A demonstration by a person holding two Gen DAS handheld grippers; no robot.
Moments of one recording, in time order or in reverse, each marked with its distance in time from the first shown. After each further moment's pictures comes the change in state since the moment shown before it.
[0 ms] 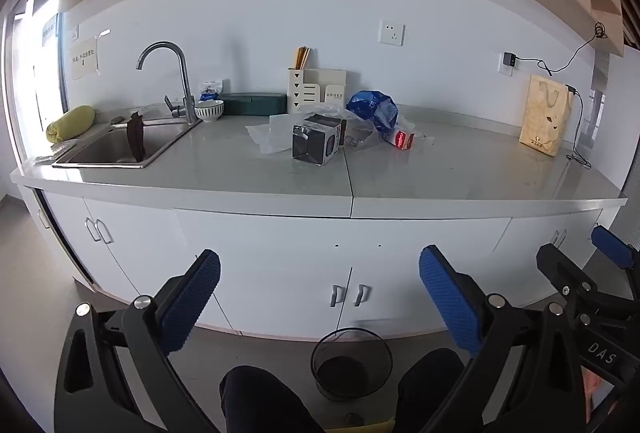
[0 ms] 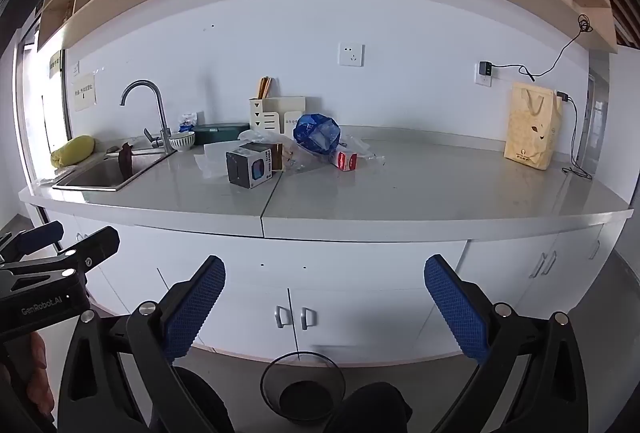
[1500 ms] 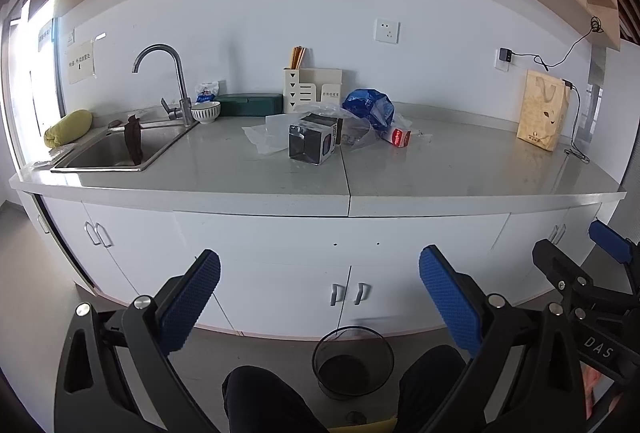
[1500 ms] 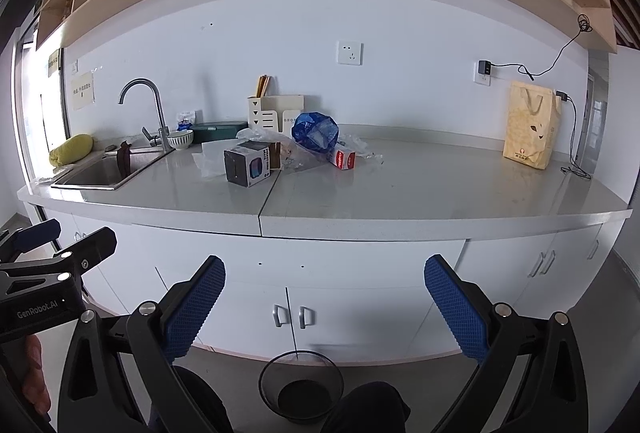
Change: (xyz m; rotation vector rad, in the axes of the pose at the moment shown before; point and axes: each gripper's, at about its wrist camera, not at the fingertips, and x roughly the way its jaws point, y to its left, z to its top) left arm -0.001 -0.002 0.001 0.032 -0.001 0.008; right arm 0.002 0.002 0.005 -0.006 0.006 -0.016
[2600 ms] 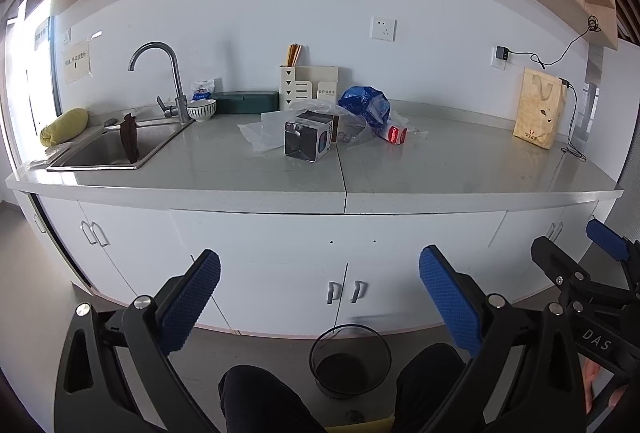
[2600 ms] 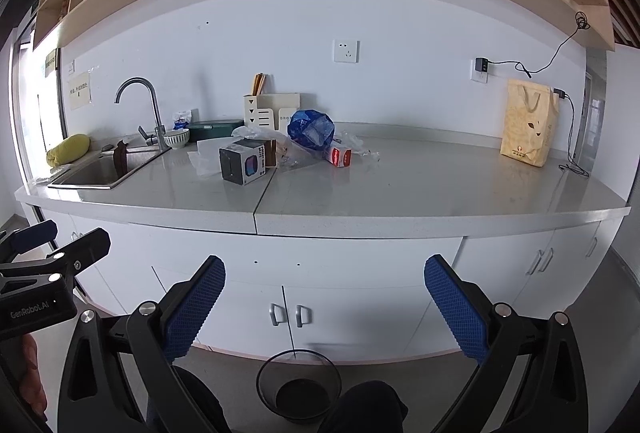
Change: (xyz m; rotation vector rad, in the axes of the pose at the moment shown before) left arm 0.001 -0.006 -0.002 0.006 0.005 -0.010; right arm 0.003 -0.003 -0.006 0.003 -0.001 -0.006
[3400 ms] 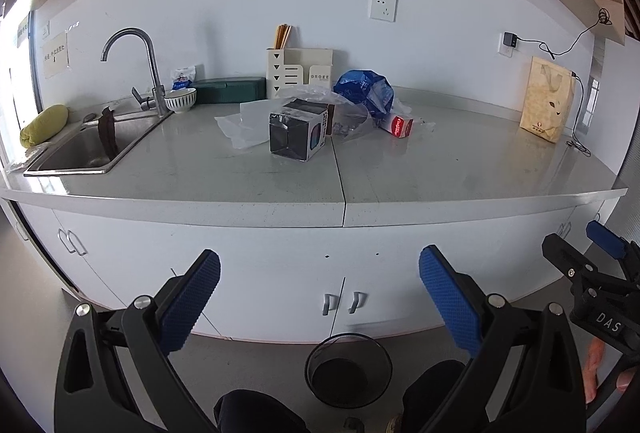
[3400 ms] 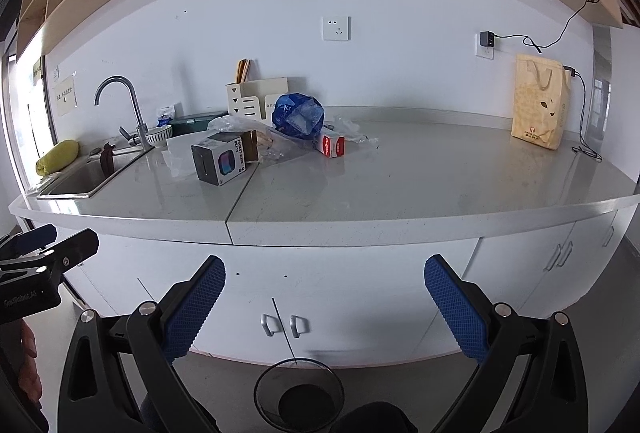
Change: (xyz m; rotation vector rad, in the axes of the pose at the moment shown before) left arm 0.105 -0.004 0.034 0.001 0.066 -0.027; right arm 0.101 -0.037 0.022 0.040 0.060 0.019
